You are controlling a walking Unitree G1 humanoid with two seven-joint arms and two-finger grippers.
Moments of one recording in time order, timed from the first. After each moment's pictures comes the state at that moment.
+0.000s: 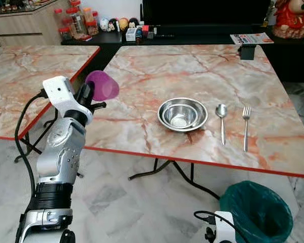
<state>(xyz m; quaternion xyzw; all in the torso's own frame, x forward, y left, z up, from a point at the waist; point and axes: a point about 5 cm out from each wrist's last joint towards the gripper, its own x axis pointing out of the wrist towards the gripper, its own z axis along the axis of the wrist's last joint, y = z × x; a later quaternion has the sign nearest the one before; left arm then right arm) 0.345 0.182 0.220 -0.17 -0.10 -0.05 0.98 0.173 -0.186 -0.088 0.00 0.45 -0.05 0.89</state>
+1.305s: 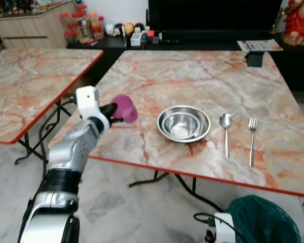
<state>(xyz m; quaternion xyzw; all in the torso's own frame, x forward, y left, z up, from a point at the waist) 0.376 0.148 0.180 -0.16 0.10 -0.12 0.98 0.169 -0.189 -0.089 0.00 0.45 -0.05 0.89</state>
